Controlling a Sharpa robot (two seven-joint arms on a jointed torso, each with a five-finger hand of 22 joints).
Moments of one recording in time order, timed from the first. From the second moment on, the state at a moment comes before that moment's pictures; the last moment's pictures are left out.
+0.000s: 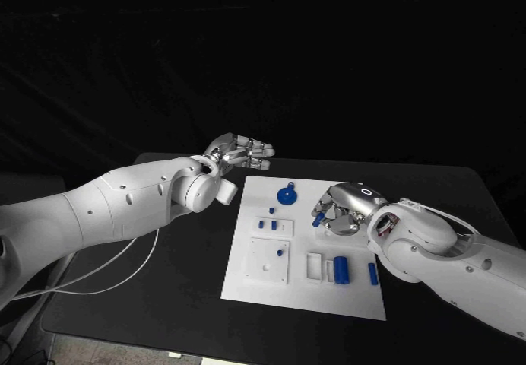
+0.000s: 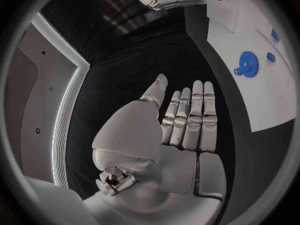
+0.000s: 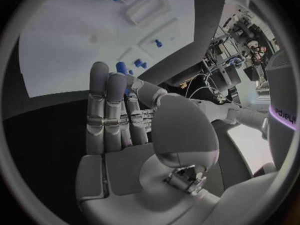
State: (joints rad) left arm 1.27 -0.68 -0.05 1.20 -0.22 -0.21 0.27; left_hand 1.35 0.06 0.02 -0.12 0.07 0.98 0.16 0.07 0.07 1.05 0.15 0.07 0.06 1.17 0.12 0.07 0.11 0.05 1.05 0.10 0.08 0.08; right arm 1.02 -0.74 0.16 1.56 -1.73 -0.22 -0.21; right_hand 1.26 -0.09 0.73 -0.27 0.05 1.24 0.08 0.06 0.07 1.27 0.08 0.06 0.06 1.45 -0.06 0.72 0.64 0.11 1.42 -0.09 0.52 0.65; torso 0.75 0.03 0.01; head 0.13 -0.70
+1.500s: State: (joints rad) left arm 1.27 -0.64 -0.05 1.18 -0.22 -0.20 0.27; left_hand 1.35 0.06 0.02 -0.12 0.07 0.98 0.16 0.07 0.07 1.05 0.15 0.07 0.06 1.17 0.12 0.07 0.11 0.05 1.05 0.10 0.08 0.08; right arm 0.95 -0.51 0.03 1.53 -1.86 -0.24 -0.21; right_hand 1.26 -0.09 0.74 -0.28 0.05 1.25 0.08 0.06 0.07 1.28 0.08 0.06 0.06 1.45 -0.06 0.71 0.65 0.11 1.42 -0.09 0.52 0.68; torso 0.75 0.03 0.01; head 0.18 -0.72
